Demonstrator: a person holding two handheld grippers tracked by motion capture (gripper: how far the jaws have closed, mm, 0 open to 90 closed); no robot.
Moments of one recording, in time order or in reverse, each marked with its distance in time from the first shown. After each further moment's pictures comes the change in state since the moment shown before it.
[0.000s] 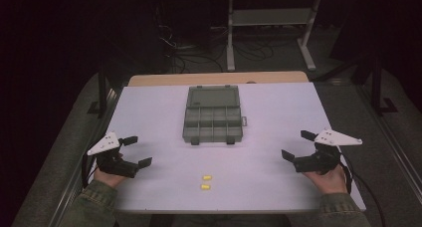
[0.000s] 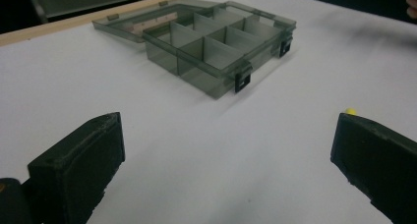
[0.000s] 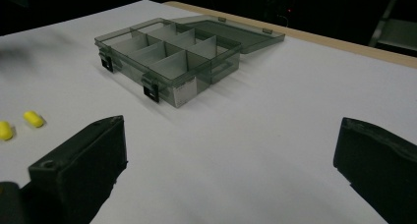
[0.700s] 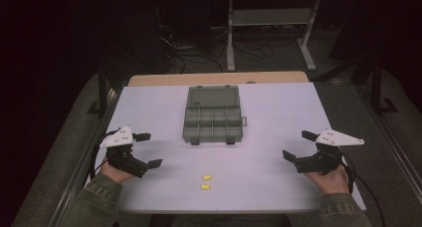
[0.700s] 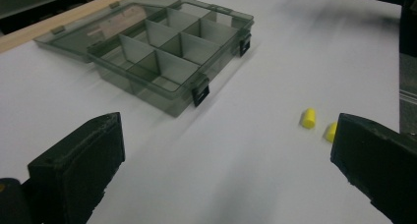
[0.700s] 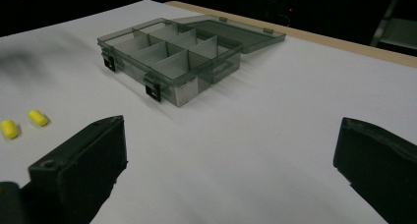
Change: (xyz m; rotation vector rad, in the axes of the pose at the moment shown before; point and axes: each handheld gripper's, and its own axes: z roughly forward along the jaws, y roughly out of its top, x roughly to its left) left arm -0.021 0.040 0.018 0.079 -0.121 0.106; right arm 0.000 0.001 -0.003 0.002 0.007 -0.002
